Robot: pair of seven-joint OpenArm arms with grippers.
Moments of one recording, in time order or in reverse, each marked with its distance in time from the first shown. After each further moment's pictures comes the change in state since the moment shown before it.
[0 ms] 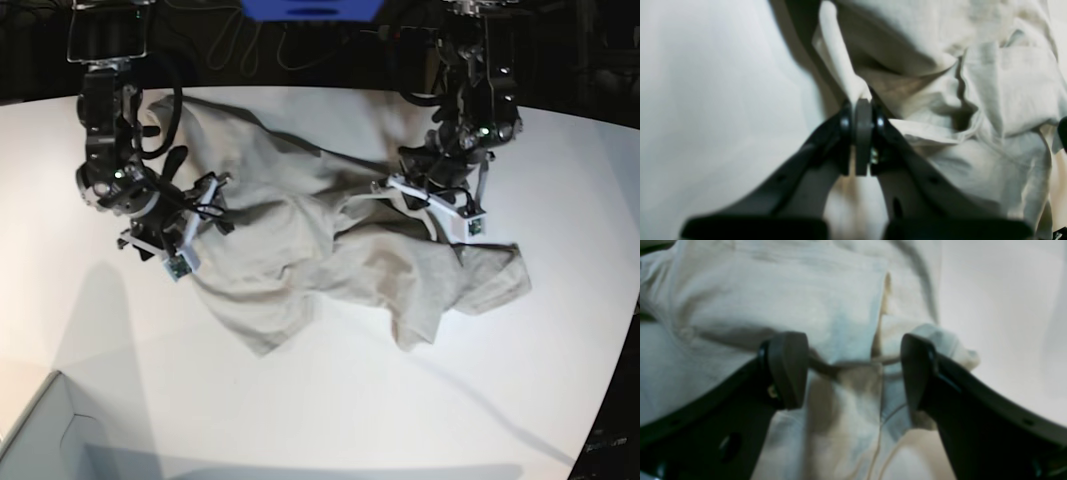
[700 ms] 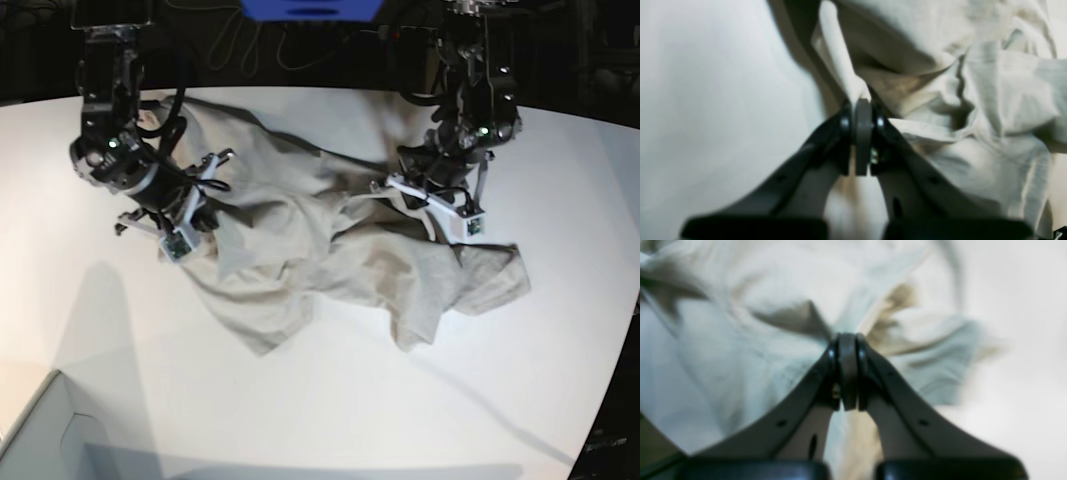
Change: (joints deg) left arm 0.0 0.1 0.0 -0.1 0.0 0.0 0.0; right arm -7.7 -1.9 2.6 12.2 -0.3 3.8 -0.5
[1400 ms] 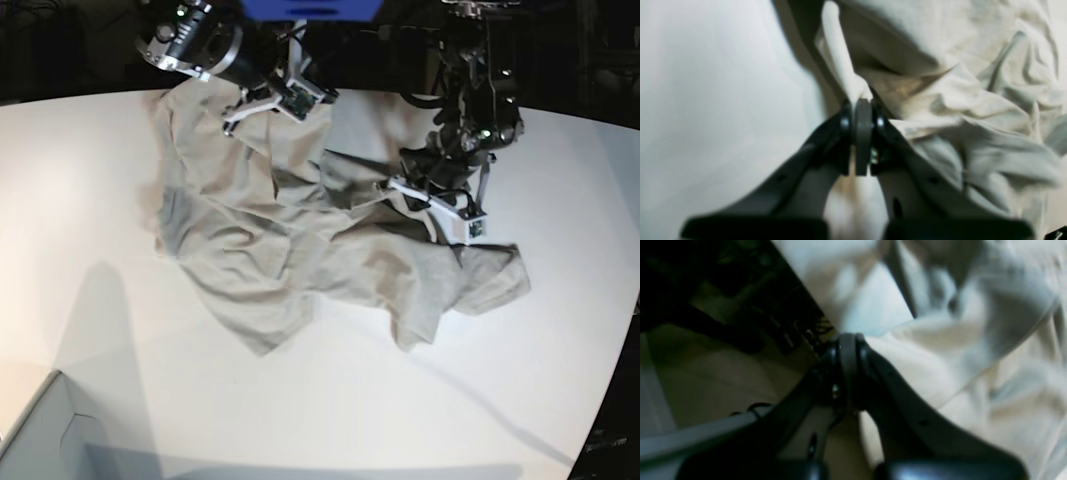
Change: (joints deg) left arm -0.6 -0.4 -0.1 0.0 0.1 0.0 0.6; right arm -20.7 3.7 -27.8 15.8 -0.3 -1.3 2.0
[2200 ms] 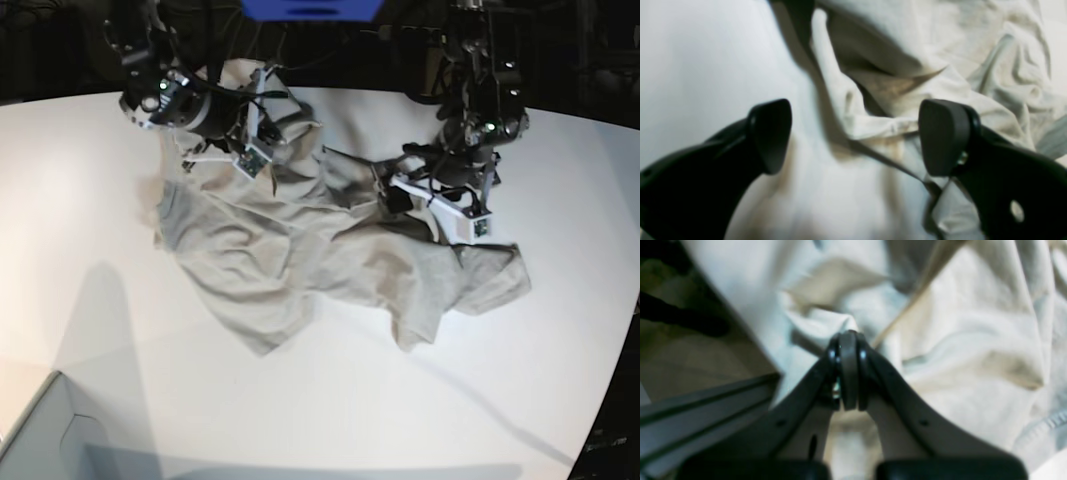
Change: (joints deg) left arm 1.8 0.0 0.0 4.4 0.0 0.0 0.4; right arm 13.9 -0.2 10.9 -20.4 0.6 1.2 -1.2
